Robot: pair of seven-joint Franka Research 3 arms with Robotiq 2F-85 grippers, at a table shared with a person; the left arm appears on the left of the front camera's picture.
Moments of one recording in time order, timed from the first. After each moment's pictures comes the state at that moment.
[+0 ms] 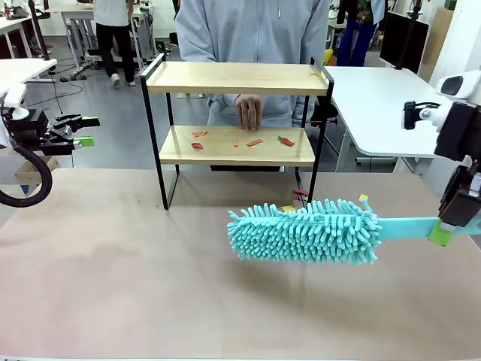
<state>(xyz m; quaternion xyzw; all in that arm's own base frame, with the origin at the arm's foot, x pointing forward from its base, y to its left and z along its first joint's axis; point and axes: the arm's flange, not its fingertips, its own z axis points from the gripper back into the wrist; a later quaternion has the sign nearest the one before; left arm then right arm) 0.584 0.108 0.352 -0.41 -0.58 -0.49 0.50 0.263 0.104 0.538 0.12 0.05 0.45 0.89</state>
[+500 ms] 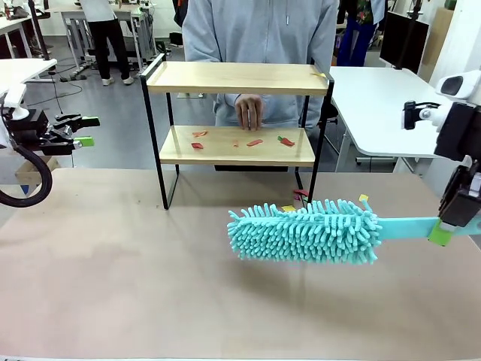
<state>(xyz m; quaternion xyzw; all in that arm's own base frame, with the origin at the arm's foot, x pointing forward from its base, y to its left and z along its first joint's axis) 0.584 0.108 0.352 -0.41 -0.58 -0.49 0.50 0.263 0.104 0.538 0.12 0.05 0.45 0.89</state>
